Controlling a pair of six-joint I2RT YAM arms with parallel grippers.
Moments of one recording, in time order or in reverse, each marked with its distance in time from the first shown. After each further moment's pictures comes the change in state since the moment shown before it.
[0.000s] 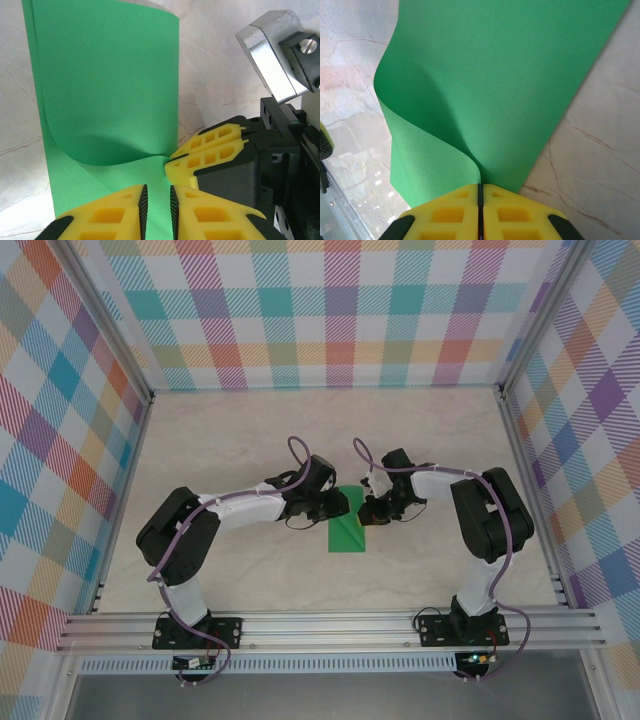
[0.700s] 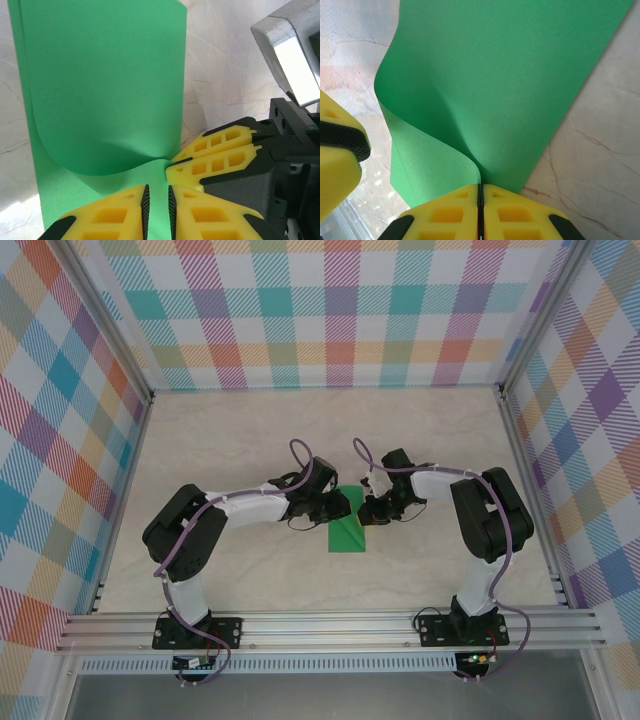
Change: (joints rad) left arm 0.000 0.040 0.000 0.037 0.031 -0.027; right arm 0.000 0.002 0.000 0.005 -0.002 0.000
